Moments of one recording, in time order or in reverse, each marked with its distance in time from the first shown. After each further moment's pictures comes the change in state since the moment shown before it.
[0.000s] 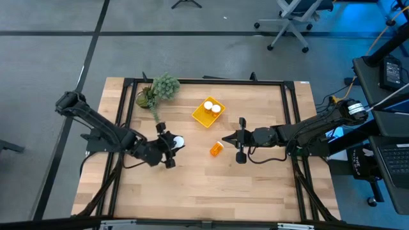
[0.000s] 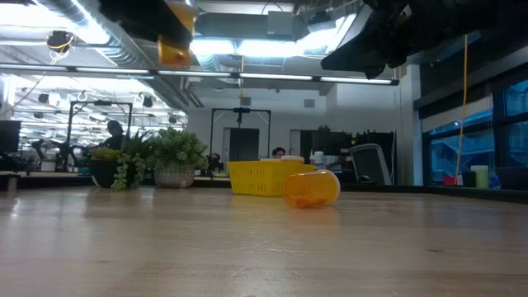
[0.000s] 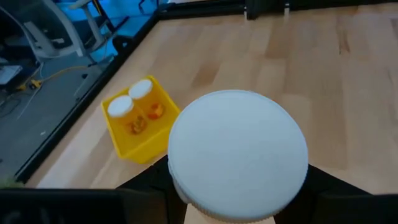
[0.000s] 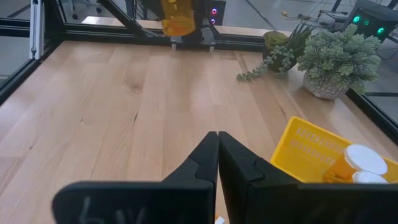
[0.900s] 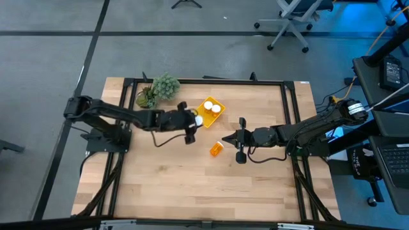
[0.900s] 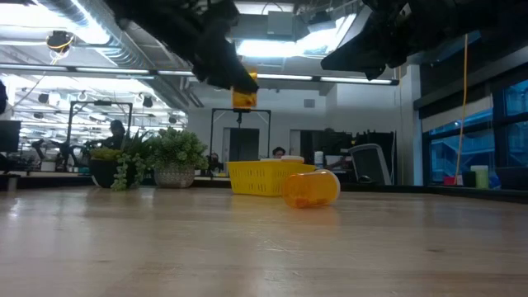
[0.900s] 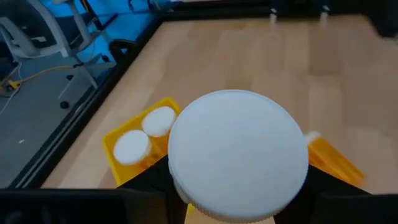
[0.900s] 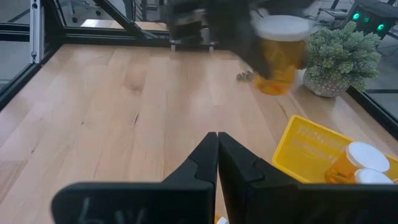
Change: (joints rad) left arm 0.501 0.176 -0.001 0.381 0.453 0.343; right arm 0.000 0.000 0.000 -0.001 0.000 0.020
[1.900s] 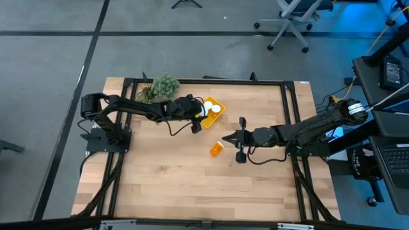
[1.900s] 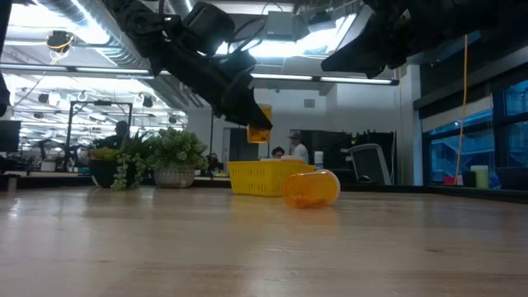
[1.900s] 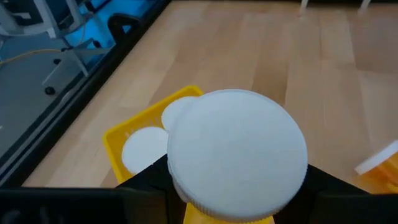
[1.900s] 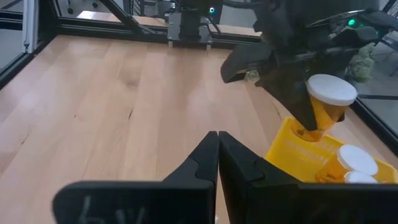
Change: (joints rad) left arm 0.220 0.199 0.000 0.201 0.214 0.053; right arm -0.004 0.000 0.000 -0.005 0.015 -0.046
